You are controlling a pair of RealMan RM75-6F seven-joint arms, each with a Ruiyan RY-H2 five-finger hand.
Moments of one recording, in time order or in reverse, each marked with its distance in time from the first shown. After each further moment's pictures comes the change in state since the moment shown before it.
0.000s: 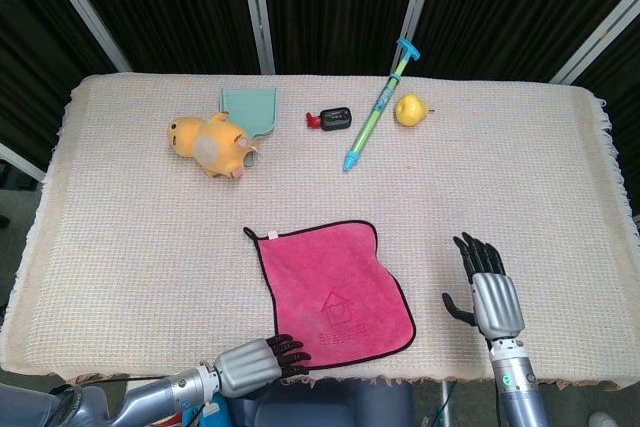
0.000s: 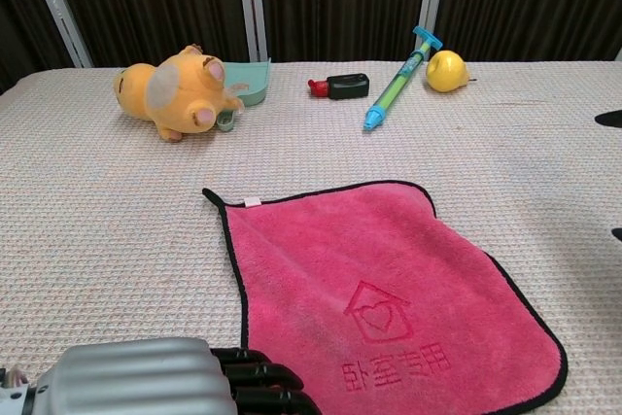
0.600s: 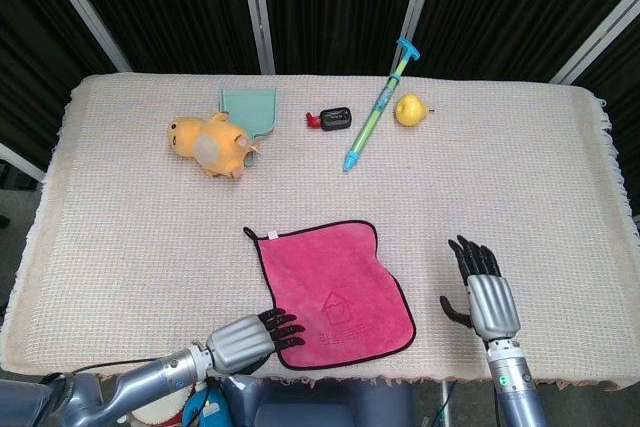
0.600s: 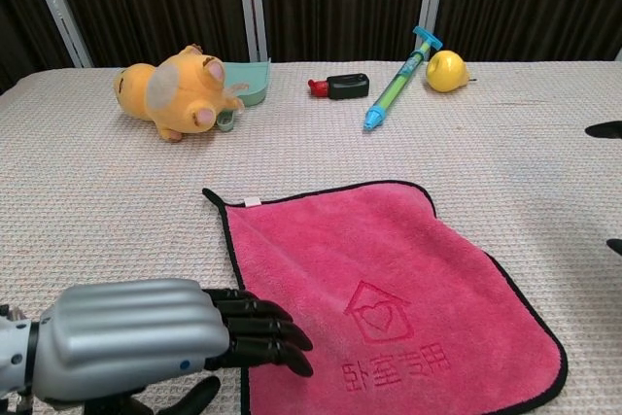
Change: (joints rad) left arm -0.008 0.029 -0.044 0.037 0.012 0.045 -0.047; right arm 0.007 -0.007 -0.007 0.009 0.007 -0.016 -0.030
